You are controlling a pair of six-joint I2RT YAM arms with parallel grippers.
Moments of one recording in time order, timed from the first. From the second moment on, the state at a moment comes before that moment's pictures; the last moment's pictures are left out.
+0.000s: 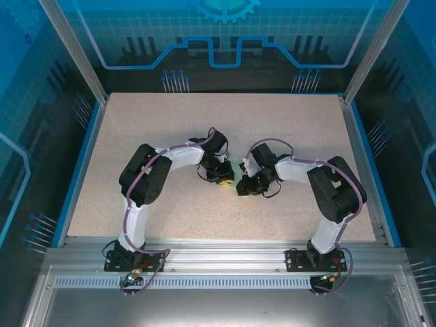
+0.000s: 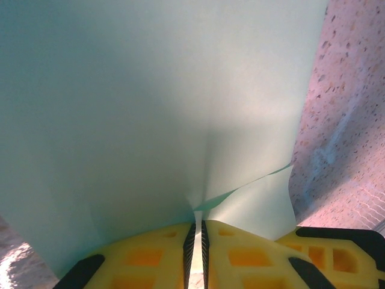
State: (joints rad) left arm -0.56 2.10 1.38 -0.58 0.52 -0.72; right arm 0.48 1.77 0.92 -0.44 -0.58 0.29
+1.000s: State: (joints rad) left arm -0.58 2.11 1.41 -0.59 0.53 -0.72; right arm 0.44 1.68 0.77 -0.41 -0.61 0.33
